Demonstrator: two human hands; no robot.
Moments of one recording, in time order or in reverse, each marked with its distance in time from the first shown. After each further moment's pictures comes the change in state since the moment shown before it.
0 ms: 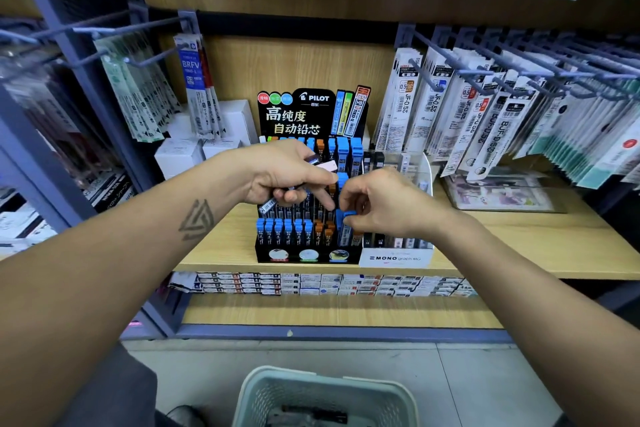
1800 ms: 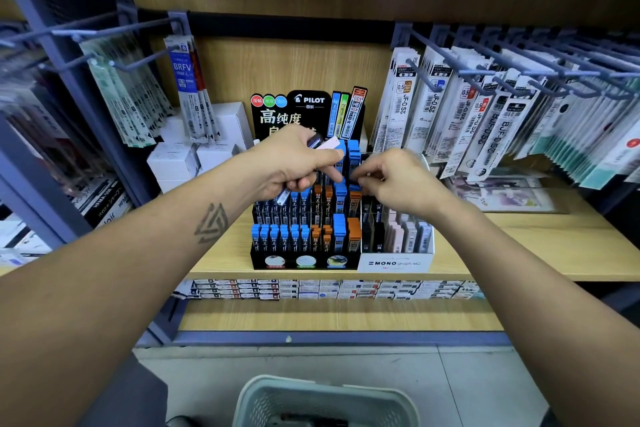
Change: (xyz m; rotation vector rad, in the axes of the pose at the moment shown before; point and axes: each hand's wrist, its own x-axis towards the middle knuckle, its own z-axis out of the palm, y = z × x) left_hand 0.022 0.009 0.009 -0.099 0.234 0.150; right_hand 0.019 0.023 -0.011 0.066 0.165 0.266
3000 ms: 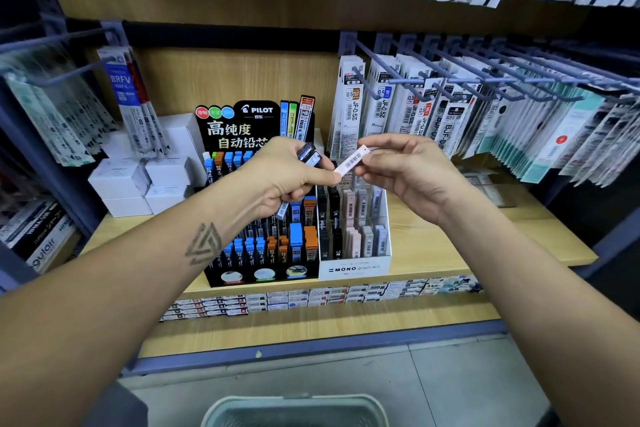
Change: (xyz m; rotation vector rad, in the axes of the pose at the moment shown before) left_hand 0.009 0.016 0.050 -0.162 -0.008 0.022; right_hand -0.034 0.036 -0.051 1.243 0.143 0.243
